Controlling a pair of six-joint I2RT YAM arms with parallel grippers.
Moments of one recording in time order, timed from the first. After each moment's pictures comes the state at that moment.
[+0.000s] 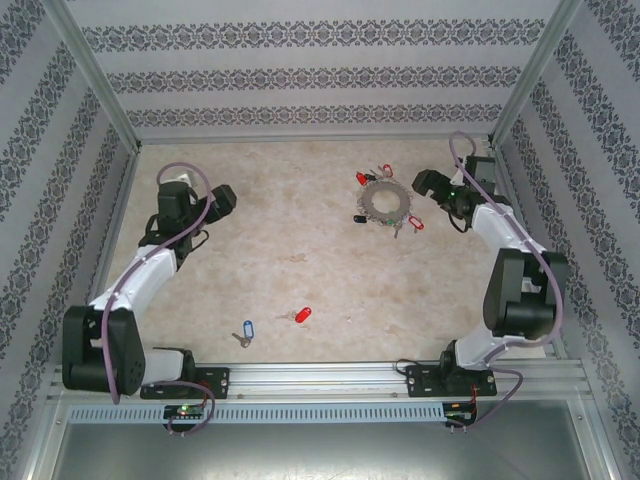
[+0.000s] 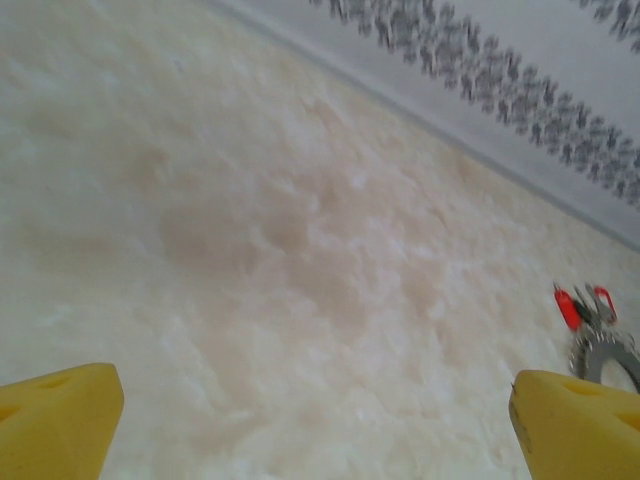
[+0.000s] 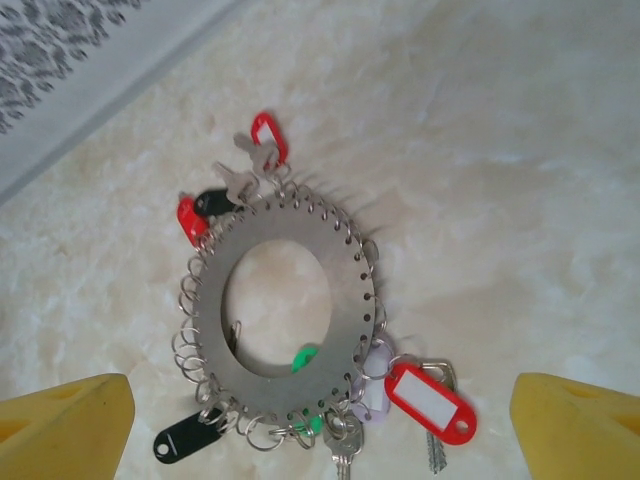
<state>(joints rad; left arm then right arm) -0.04 1.33 0.79 -0.02 0.12 -0.56 -0.12 1.63 1.10 -0.26 -0.34 0.47</state>
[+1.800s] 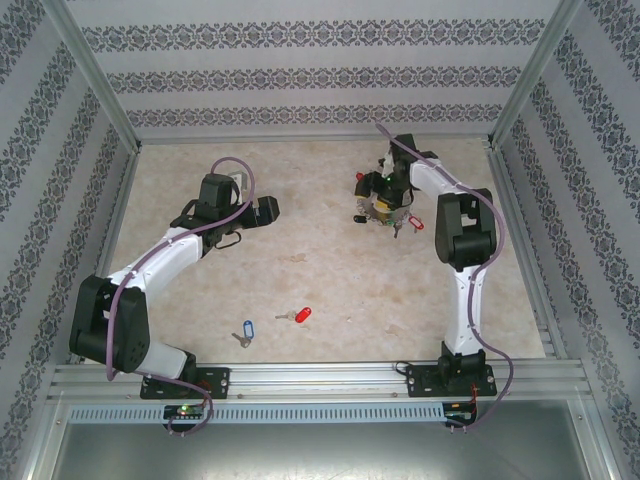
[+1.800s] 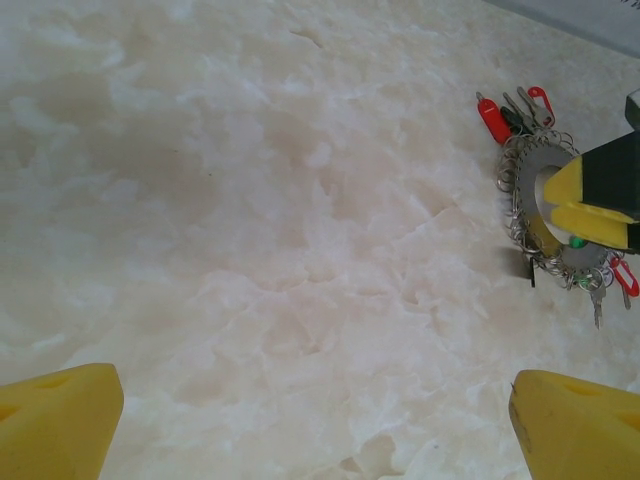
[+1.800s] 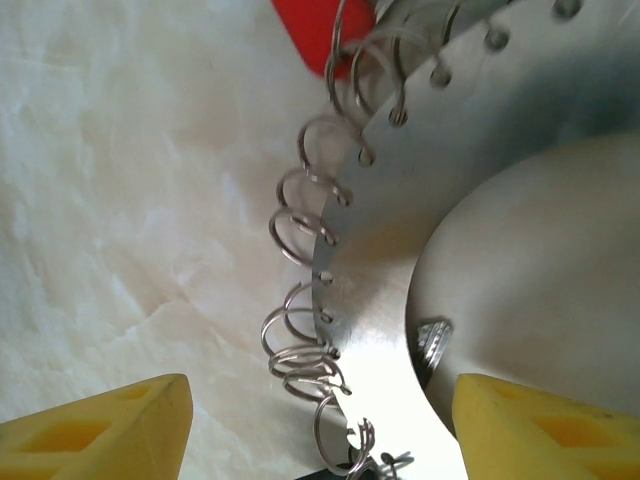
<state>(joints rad) -0.26 1.45 0.96 -0.21 0.18 -0.44 0.15 2.26 1.78 -0.75 -0.47 0.42</state>
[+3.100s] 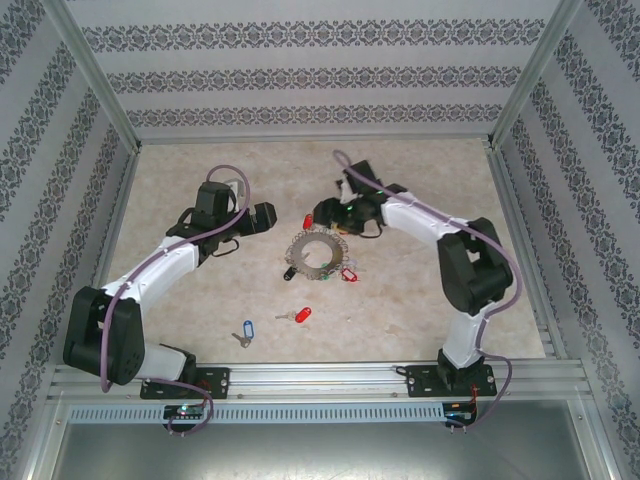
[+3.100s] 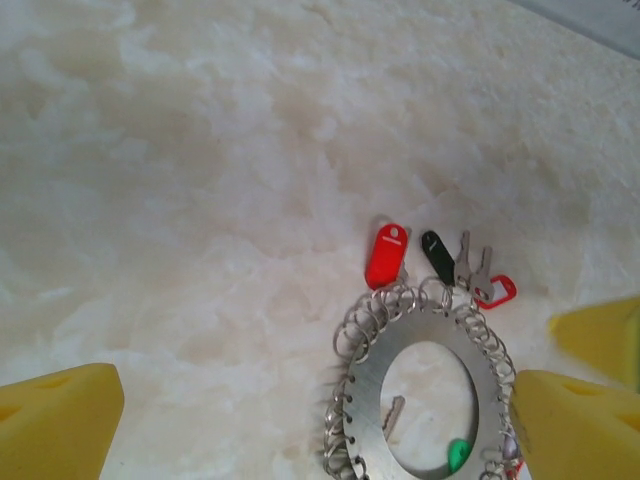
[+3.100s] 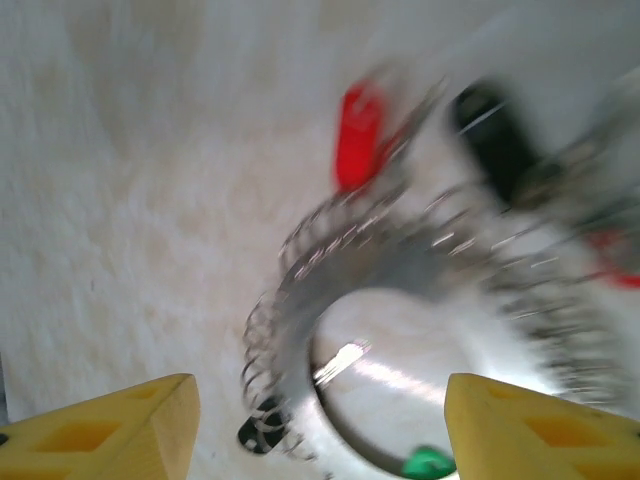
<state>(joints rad) -0.26 1.38 0.88 -0.21 0.20 -0.49 0.44 1.86 1.34 -0.47 -0.41 0.63</state>
